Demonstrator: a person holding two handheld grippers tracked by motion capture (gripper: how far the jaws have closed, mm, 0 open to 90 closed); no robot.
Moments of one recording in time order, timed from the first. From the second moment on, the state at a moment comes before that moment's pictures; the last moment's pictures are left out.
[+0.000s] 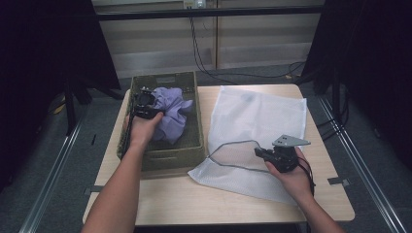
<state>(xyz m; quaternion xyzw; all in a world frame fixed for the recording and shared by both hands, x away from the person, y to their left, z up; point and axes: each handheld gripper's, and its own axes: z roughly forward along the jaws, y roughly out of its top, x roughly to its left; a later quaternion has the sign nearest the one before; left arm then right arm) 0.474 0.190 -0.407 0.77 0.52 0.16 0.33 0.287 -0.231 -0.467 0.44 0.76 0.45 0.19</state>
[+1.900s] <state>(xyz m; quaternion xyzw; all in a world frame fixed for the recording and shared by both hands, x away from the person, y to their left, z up) 0.277 0.092 -0.353 0.74 0.27 0.06 0.61 0.294 -0.231 -0.465 0.44 0.75 0.46 0.19</state>
